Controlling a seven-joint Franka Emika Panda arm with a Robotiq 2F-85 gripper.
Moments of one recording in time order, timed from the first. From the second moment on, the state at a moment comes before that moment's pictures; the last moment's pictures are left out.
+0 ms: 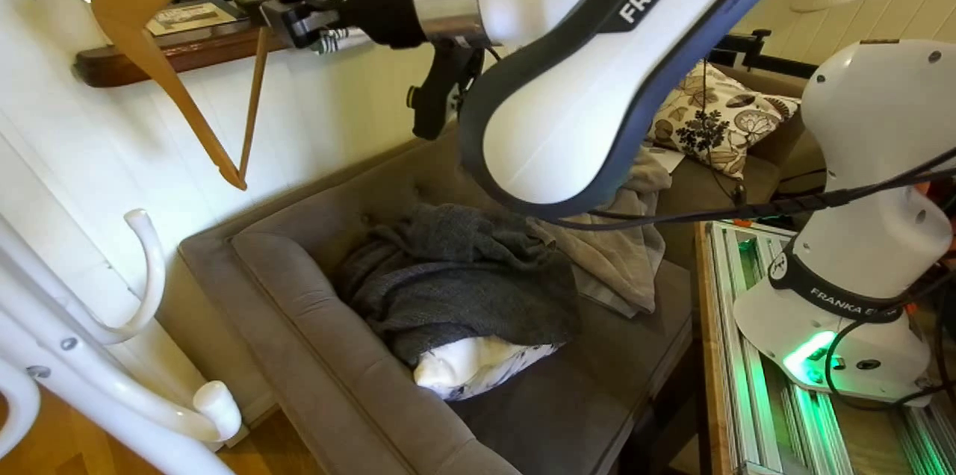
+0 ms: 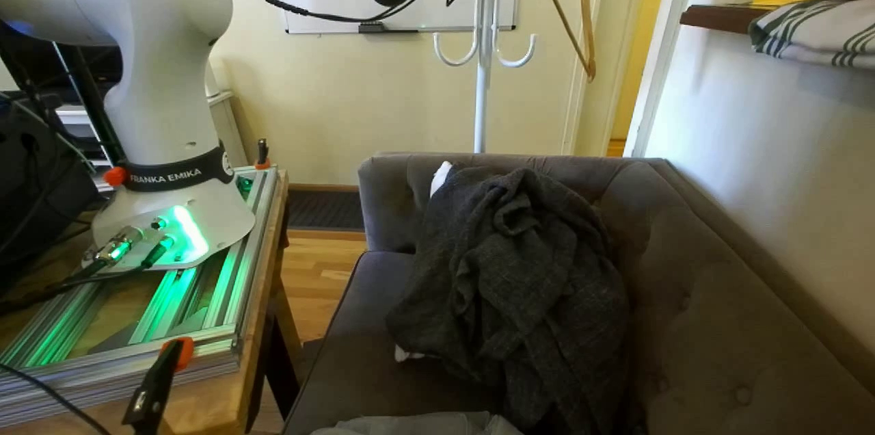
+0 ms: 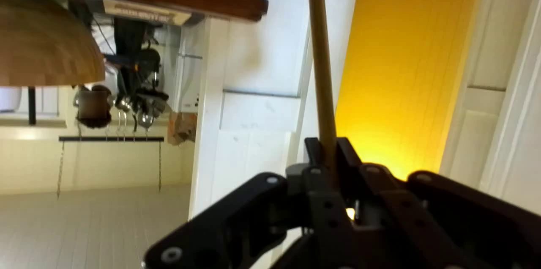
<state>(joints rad) 1.26 0.14 -0.80 -2.47 0.48 4.02 -0.32</state>
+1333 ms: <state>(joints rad) 0.82 -0.03 -0.20 -2.31 0.56 4.21 -0.90</state>
